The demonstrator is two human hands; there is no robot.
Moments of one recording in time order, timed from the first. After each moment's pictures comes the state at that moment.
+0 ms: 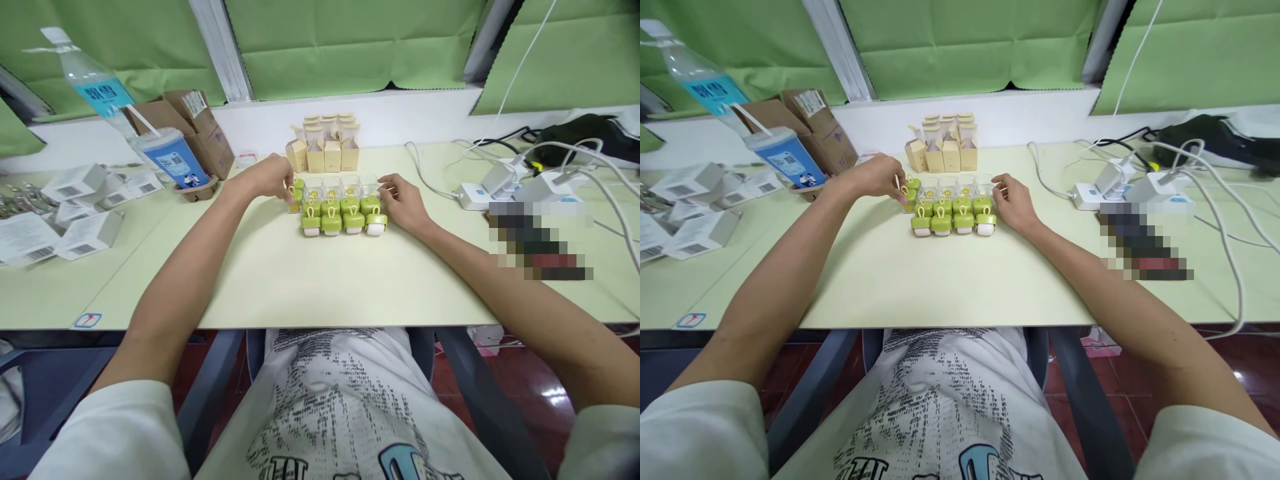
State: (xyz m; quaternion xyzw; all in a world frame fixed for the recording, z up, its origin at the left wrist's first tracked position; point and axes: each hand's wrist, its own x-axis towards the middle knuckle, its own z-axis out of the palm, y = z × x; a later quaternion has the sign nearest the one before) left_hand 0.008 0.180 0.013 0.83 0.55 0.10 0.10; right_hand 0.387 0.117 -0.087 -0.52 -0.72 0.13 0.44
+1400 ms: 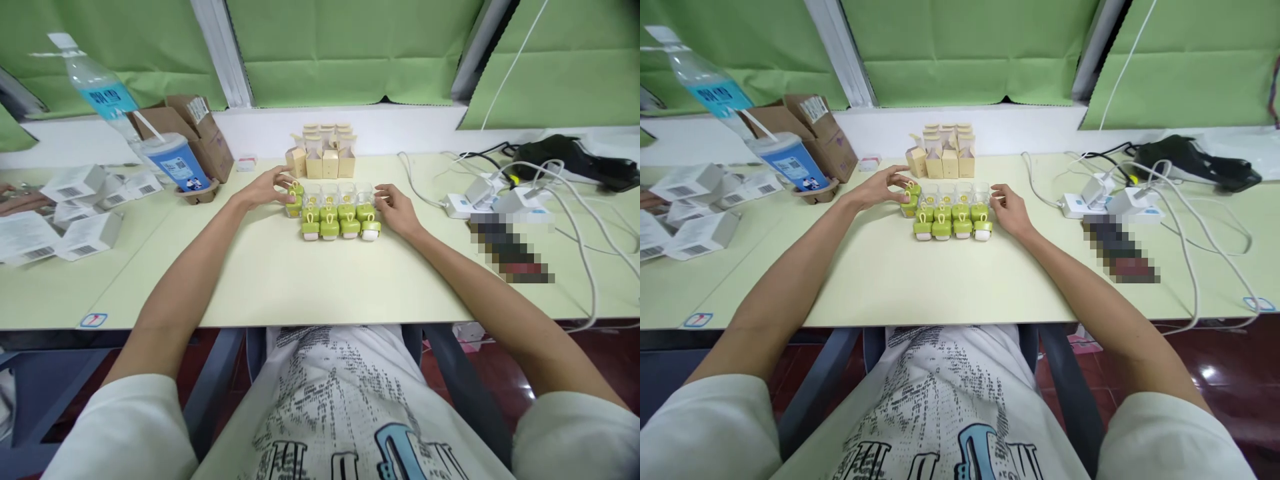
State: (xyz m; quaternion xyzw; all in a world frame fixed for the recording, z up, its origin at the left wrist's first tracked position) left_hand -0.021 0.178 -0.027 0.74 0.45 0.33 0.39; right_hand 0.392 0.122 -0.092 -0.53 -0.70 0.18 0.45
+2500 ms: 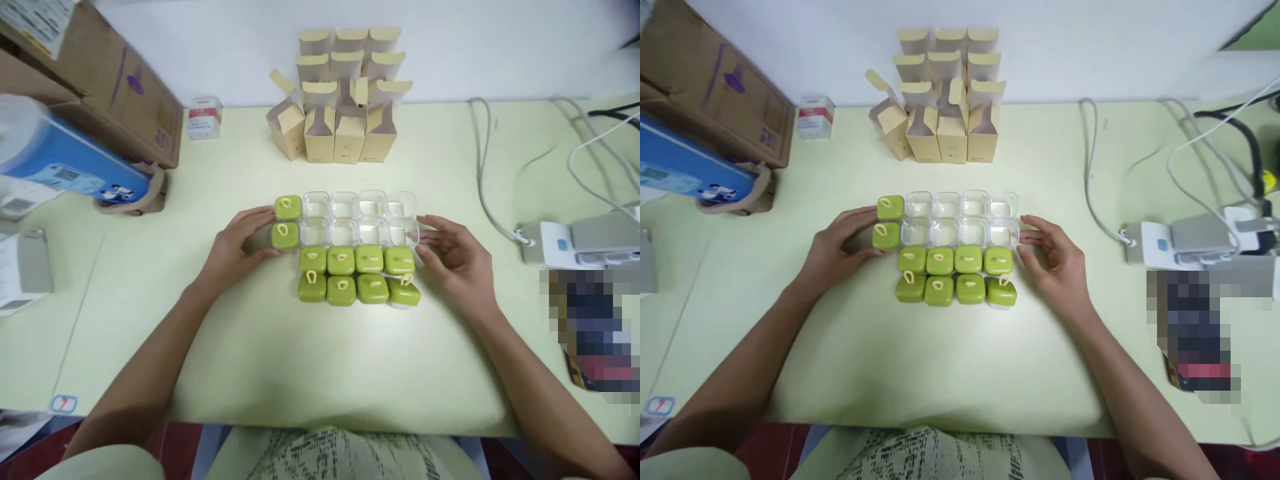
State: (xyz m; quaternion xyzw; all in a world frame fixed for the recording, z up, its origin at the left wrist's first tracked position) left_hand -0.043 0.111 -0.062 0.78 0.50 0.29 0.24; right_hand 0.395 0.077 -0.069 -0.53 -0.61 0.36 0.47
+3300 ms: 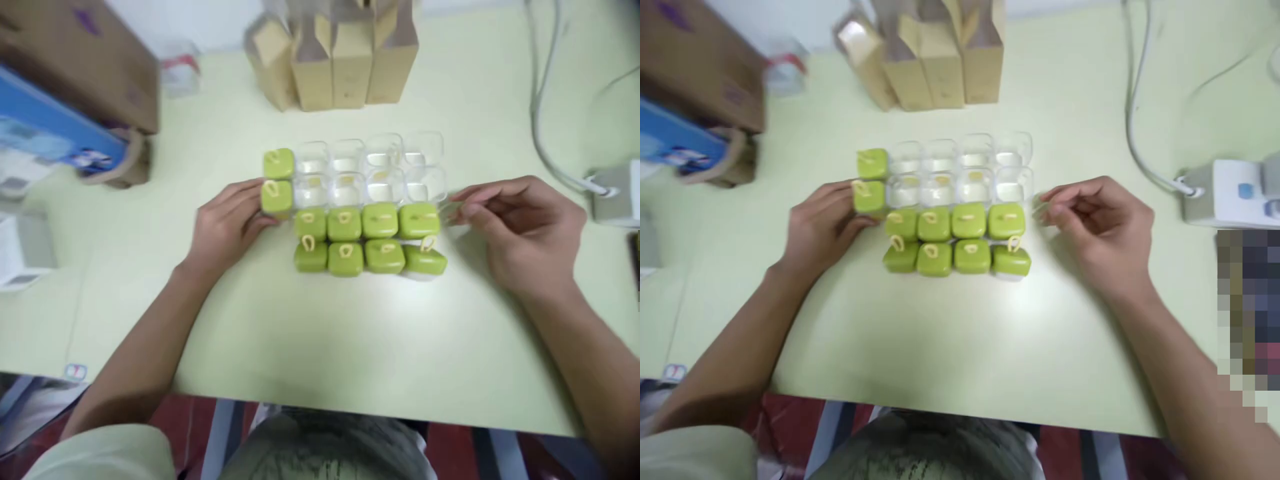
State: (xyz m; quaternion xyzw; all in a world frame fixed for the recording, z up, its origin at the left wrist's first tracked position) left_hand -0.037 0.098 -0.067 0.84 0.48 0.22 0.11; right_hand 0.406 0.070 -0.070 -0.54 -0.58 0.35 0.51
